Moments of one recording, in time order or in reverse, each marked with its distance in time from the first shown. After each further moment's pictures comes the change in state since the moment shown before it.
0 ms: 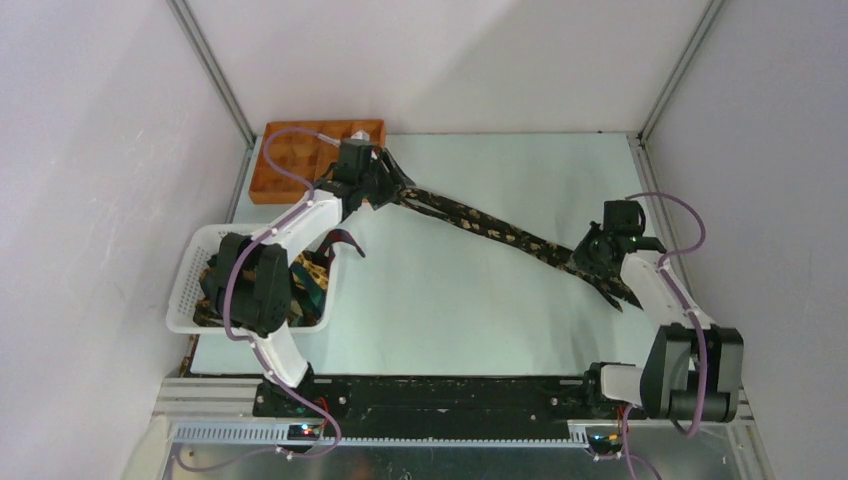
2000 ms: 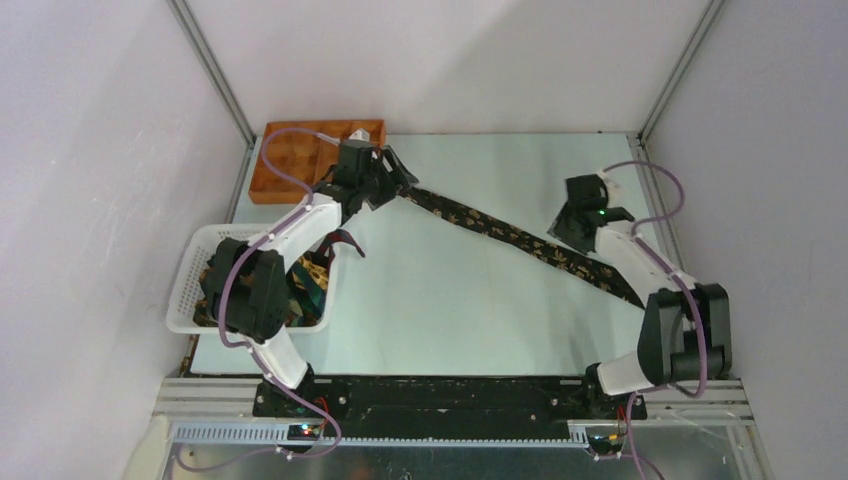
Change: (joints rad) left arm -0.019 -0.040 -0.050 0.056 -0.020 0.002; right arm 0.145 0.179 0.174 0.010 0.344 0.084
